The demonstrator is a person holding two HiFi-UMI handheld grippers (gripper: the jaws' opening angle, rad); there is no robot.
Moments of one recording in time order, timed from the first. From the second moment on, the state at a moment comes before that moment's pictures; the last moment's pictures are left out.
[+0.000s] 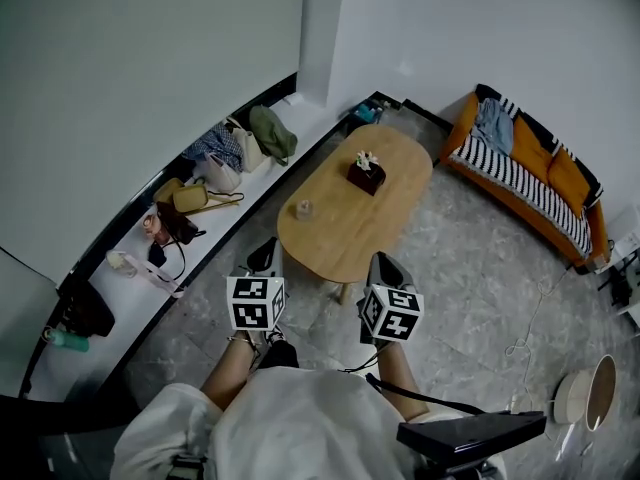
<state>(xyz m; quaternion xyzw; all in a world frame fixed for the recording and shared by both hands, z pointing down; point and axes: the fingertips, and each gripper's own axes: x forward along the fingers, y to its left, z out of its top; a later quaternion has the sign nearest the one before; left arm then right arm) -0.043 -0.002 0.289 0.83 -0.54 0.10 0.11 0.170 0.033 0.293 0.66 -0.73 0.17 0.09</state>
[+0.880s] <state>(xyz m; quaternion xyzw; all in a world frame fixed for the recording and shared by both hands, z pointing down) -0.091 -0.224 0.324 0.82 -0.54 0.12 0.16 0.140 -0.175 0.317 0.66 -0.72 0.20 0.11</state>
